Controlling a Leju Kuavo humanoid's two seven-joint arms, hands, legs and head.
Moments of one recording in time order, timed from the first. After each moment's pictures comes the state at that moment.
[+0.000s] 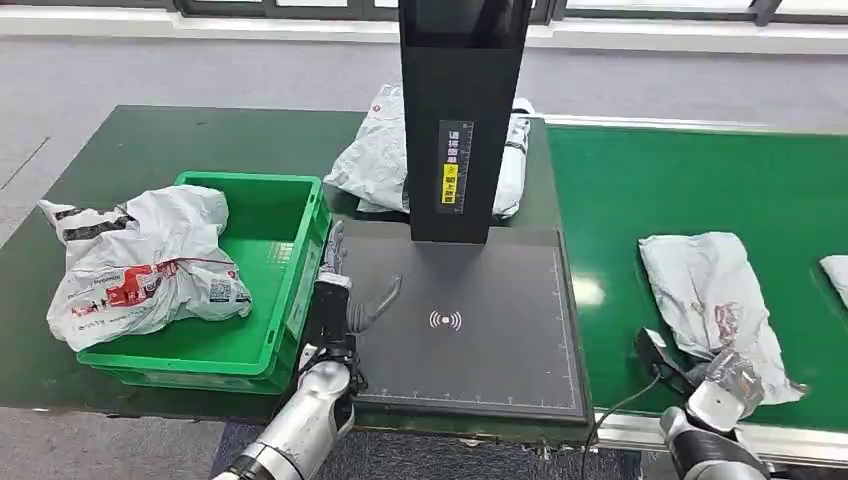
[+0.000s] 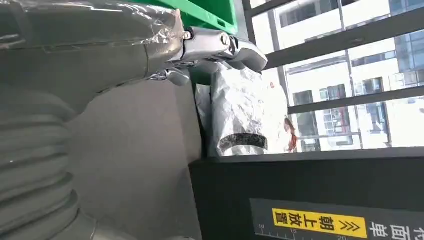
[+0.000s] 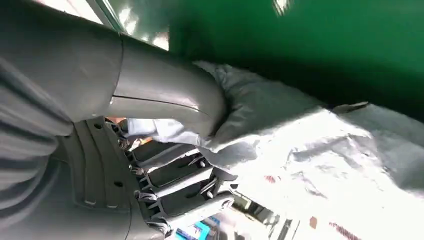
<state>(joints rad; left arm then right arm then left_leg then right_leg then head) -0.42 -0.32 -0.29 -0.69 0.02 0.49 -0.70 -0.44 -0.18 -0.33 -0.33 1.52 -0.39 0.44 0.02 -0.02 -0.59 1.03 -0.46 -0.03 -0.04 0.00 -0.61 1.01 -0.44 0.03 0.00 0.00</state>
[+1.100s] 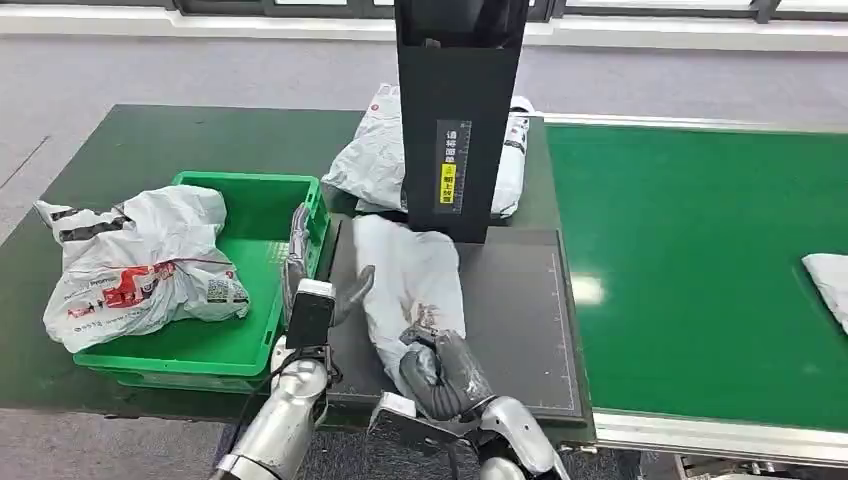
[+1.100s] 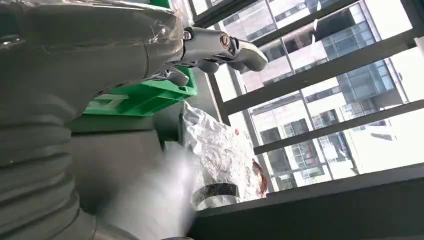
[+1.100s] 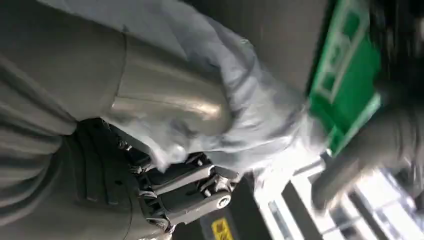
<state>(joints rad) -0.35 -0.28 -0.22 -0.90 -0.21 0.55 -0.70 -0.04 0.13 0.53 -1.31 0.88 -0.11 -0.18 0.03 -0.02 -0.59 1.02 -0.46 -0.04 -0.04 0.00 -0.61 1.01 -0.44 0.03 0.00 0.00</state>
